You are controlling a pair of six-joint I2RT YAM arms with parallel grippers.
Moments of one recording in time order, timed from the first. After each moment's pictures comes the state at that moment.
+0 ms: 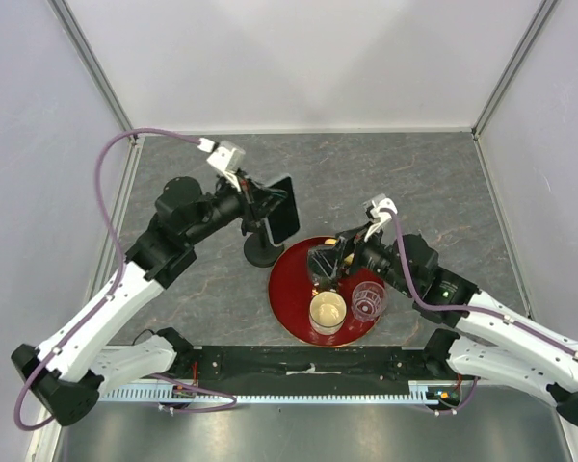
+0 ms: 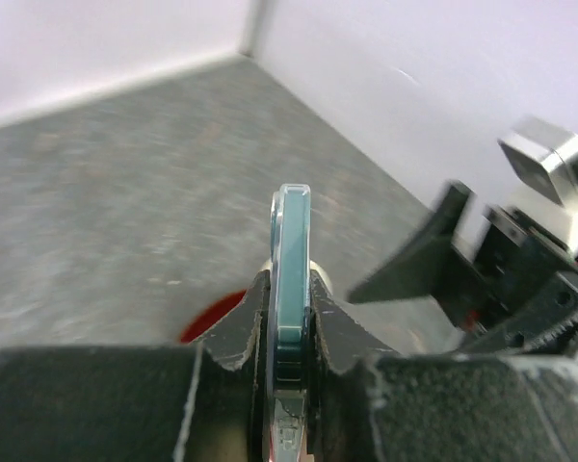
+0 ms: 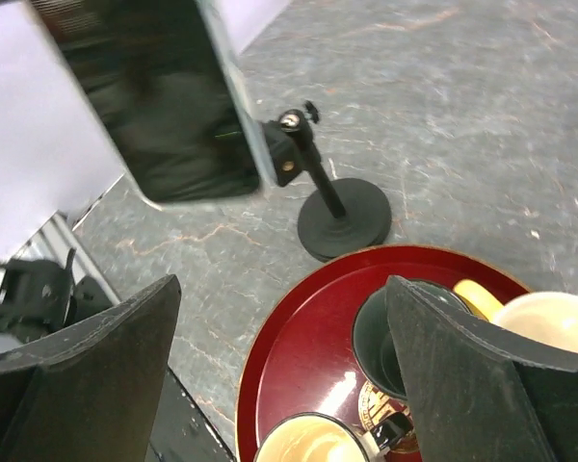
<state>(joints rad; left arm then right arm) -0.65 1.03 1.07 -0.08 0.33 -0.33 0.92 0.80 0.69 0.00 0.06 0.39</state>
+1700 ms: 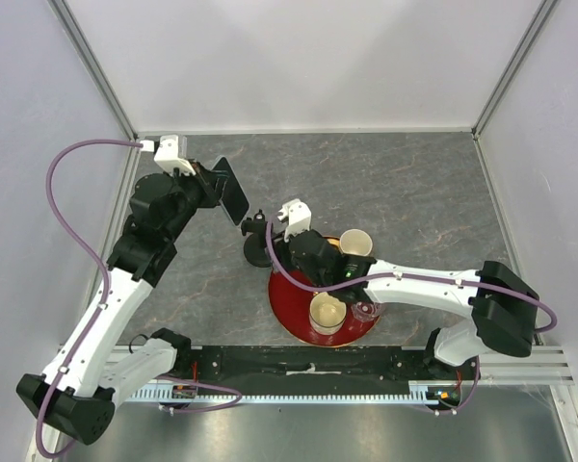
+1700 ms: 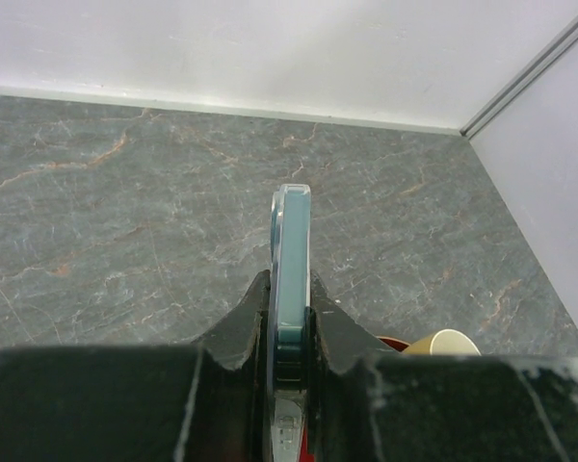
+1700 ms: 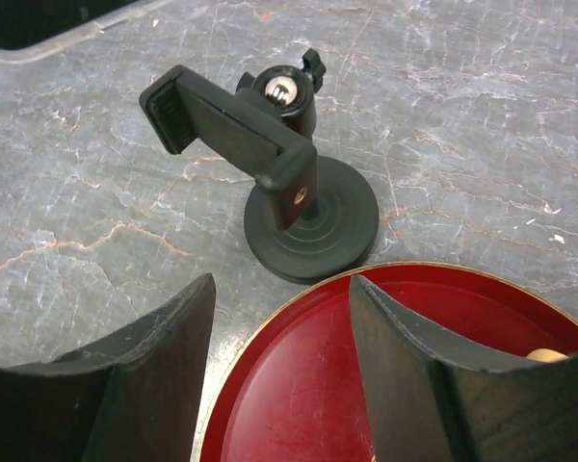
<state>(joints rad) -0.38 0.93 1.01 -0.19 -0.05 -0.38 1.12 1.48 0.95 0.12 0.45 0.35</state>
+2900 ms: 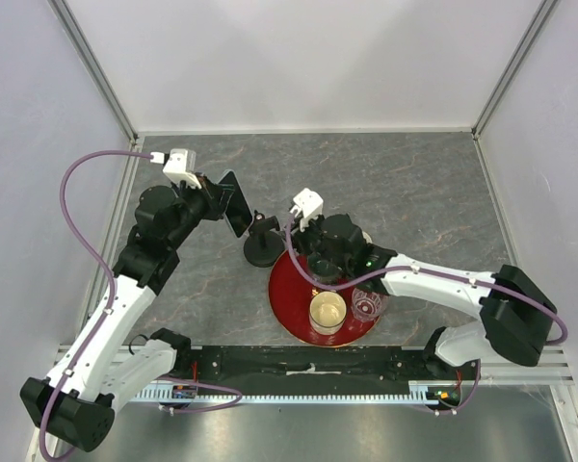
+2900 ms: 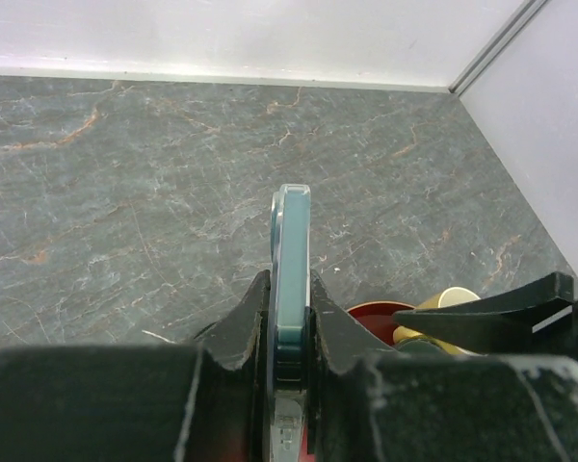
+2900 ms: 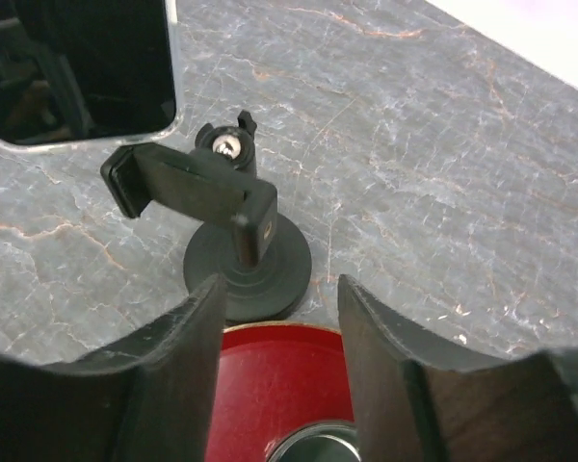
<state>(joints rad) -0.36 0.89 0.89 -0.12 0.06 -0.33 0.95 1.43 0.87 0.31 0.20 0.02</state>
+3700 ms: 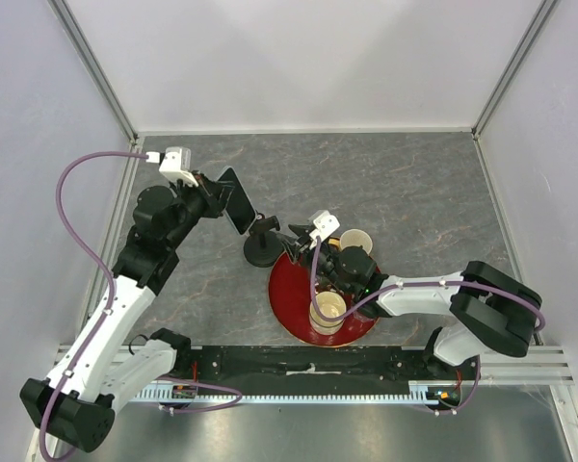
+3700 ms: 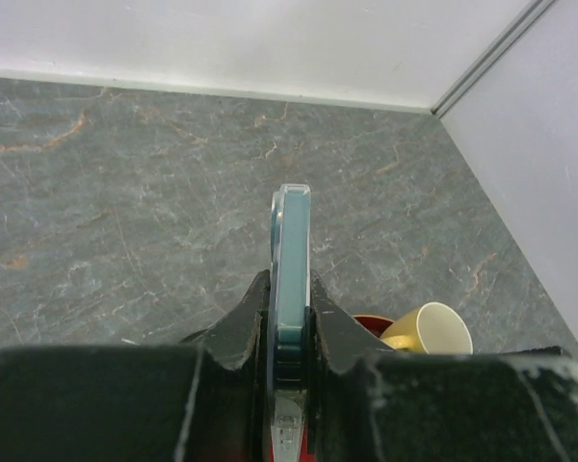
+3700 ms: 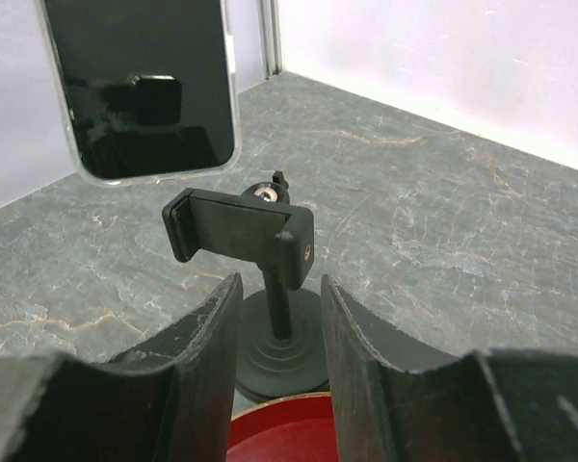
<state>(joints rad) -0.36 0.89 0.91 -0.10 0.05 -0.40 1.02 1.48 0.56 1.02 0.23 0.03</state>
